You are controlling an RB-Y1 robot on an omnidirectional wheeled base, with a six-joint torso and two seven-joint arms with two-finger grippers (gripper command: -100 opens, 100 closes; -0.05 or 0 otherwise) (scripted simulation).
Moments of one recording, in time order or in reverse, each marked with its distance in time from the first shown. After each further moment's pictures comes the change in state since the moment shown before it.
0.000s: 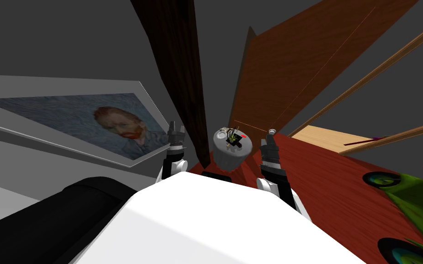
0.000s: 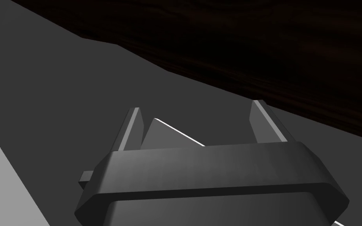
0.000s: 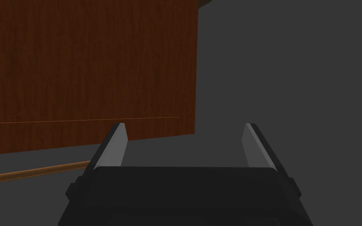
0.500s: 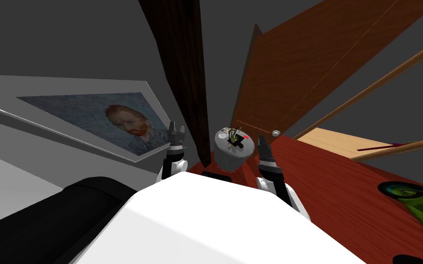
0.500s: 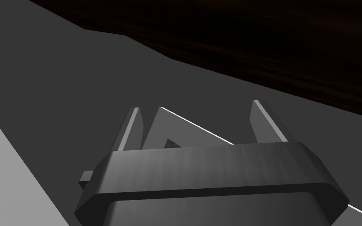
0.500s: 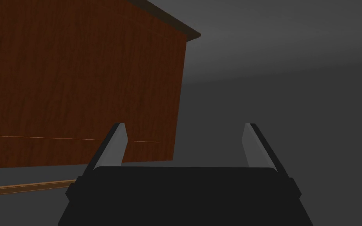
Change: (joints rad) left arm 0.000 0.000 0.000 0.000 0.000 0.000 0.000; right arm -0.036 -0.052 0.011 0.063 0.100 -0.032 0.056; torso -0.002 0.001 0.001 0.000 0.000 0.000
